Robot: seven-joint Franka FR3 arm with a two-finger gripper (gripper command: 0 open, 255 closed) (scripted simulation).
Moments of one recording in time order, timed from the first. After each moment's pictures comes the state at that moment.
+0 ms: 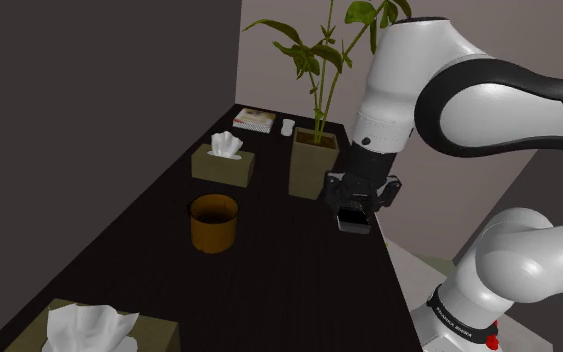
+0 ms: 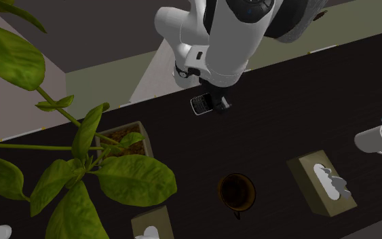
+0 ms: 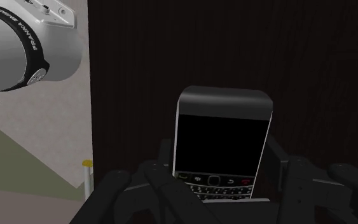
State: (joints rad) arm -0.05 -0.83 0.55 -2.56 0.35 1.76 1.01
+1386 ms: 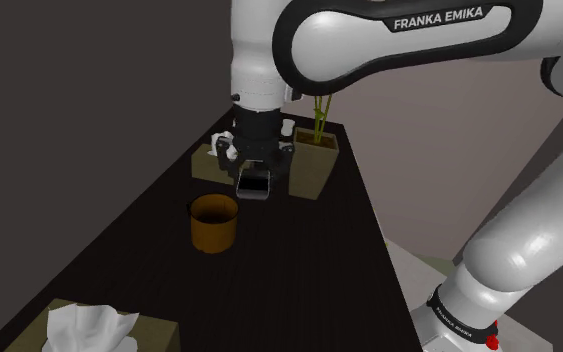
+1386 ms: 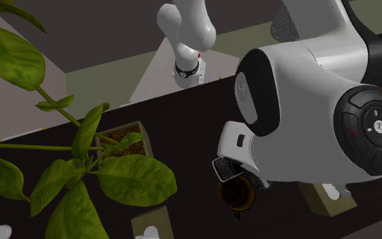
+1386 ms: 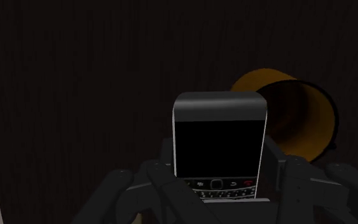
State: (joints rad) arm -0.29 -0.07 0.91 -1.92 0.02 1.82 1.36
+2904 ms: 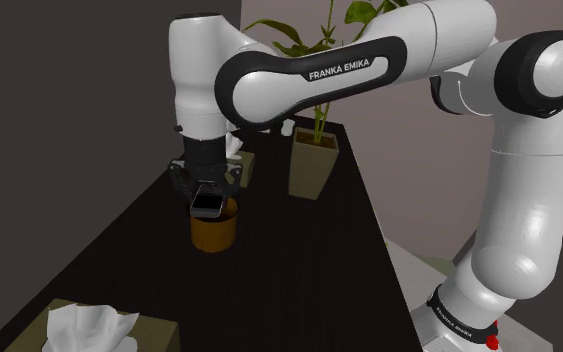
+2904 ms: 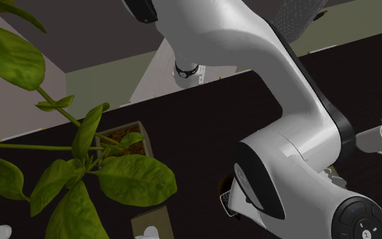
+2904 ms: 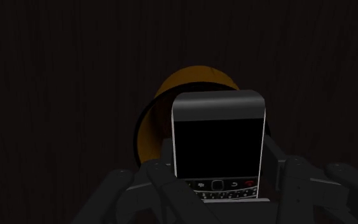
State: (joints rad) arm -0.12 0.40 0.90 -1.68 -0.36 1.86 1.61
